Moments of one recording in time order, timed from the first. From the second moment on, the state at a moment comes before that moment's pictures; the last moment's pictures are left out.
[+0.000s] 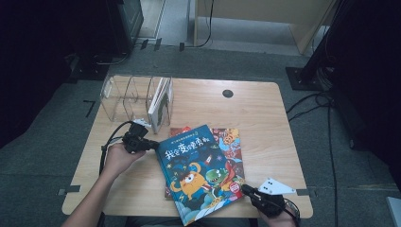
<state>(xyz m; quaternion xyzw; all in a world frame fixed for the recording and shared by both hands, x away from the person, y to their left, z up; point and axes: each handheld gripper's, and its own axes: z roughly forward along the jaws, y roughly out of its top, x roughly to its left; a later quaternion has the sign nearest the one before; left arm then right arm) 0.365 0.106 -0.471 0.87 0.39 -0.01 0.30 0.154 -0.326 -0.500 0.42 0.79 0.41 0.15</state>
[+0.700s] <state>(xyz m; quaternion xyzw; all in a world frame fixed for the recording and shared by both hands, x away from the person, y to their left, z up) 0.365 0.115 -0.474 0.85 0.41 -0.02 0.32 0.154 -0.329 -0.503 0.43 0.80 0.40 0.14</state>
